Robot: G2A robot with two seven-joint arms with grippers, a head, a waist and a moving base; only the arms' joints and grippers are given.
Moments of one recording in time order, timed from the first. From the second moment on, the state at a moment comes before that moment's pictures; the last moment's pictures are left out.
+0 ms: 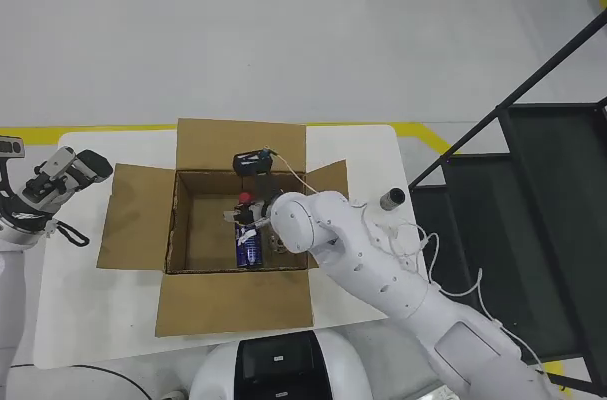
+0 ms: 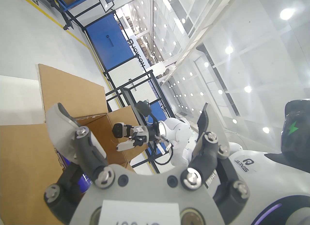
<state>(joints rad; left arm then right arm) 1.20 -0.94 -1.65 -1.37 -0.60 -0.54 -1.03 -0.83 -1.46 0.75 -1.56 -0.89 0.53 1.10</state>
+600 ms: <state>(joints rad) 1.20 -0.94 -1.65 -1.37 -0.60 -0.54 -1.03 -0.67 -1.62 0.54 -1.10 -0.77 0.57 1.03</state>
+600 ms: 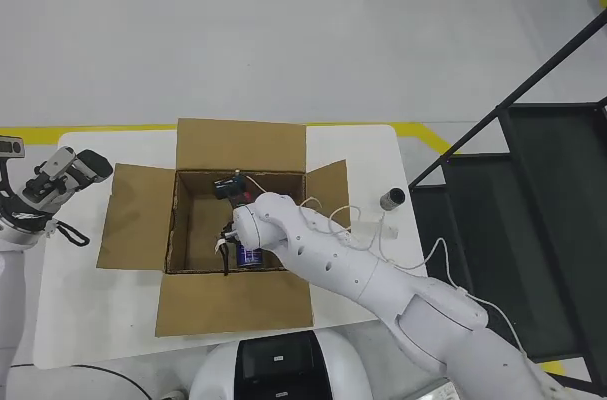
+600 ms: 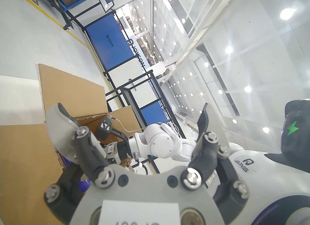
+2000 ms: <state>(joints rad) 1.20 -0.94 -1.65 -1.37 -0.60 -0.54 -1.03 -0.63 -1.71 0.58 -1.07 -0.85 0.59 0.97</state>
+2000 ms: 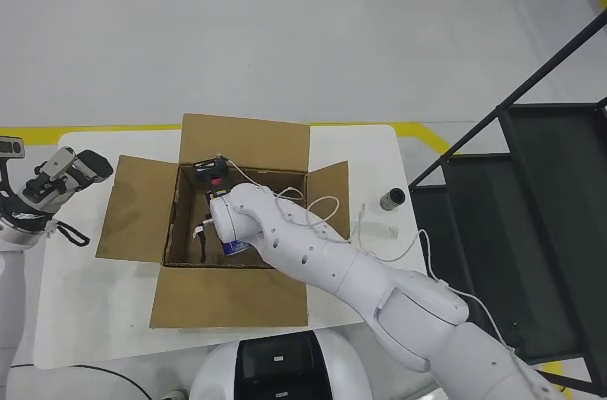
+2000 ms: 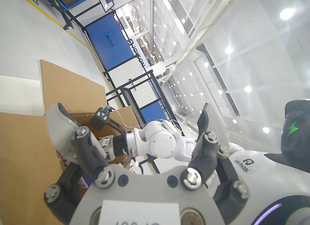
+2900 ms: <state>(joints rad) 1.20 -0.94 -1.65 -1.37 -0.60 -0.54 -1.03 -1.43 -1.46 1.25 -2.16 -0.93 -0.04 0.83</state>
